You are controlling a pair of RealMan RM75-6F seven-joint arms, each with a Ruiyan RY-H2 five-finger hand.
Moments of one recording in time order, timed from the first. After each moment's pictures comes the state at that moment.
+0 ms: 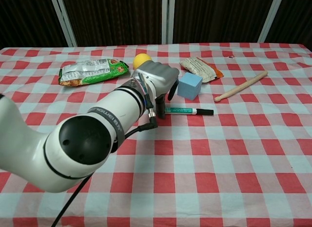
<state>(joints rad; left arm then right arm) -1.12 -2.15 -0.39 -1.11 0.61 1.04 1.03 0.18 -1.22 0.09 -1.56 -1.42 1.36 -0.15</state>
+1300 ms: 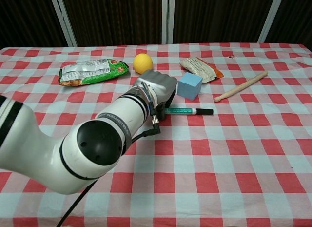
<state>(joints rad) -1.15 -2.21 -0.40 -0.99 0.57 1.00 1.04 0.18 -1.23 0.09 -1.54 -1.40 1.35 -0.13</state>
